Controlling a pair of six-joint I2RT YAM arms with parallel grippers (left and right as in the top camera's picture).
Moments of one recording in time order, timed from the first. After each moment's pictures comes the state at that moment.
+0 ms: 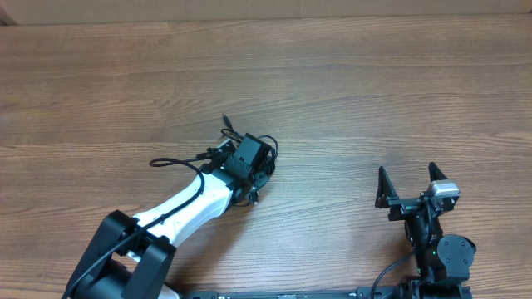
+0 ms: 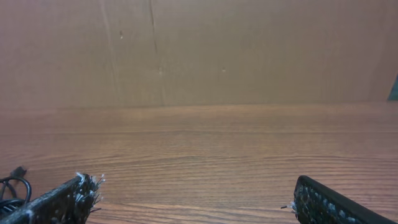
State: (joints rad) left arm -0.58 1.62 0.82 -0.40 -0.10 -1.18; right arm -0.04 0.01 0.02 -0.03 -0.14 0.06
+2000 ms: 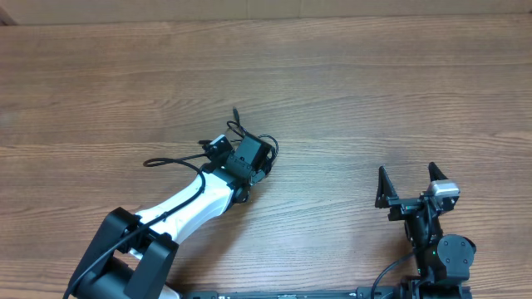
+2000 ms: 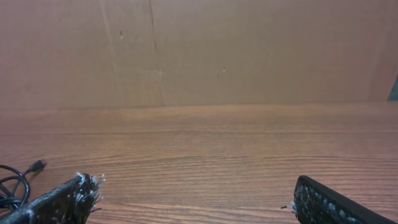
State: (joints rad) left arm -0.58 1.63 0.82 -0.37 -0.24 -1.18; right arm -0.04 0.01 0.02 -0.02 -0.14 0.06
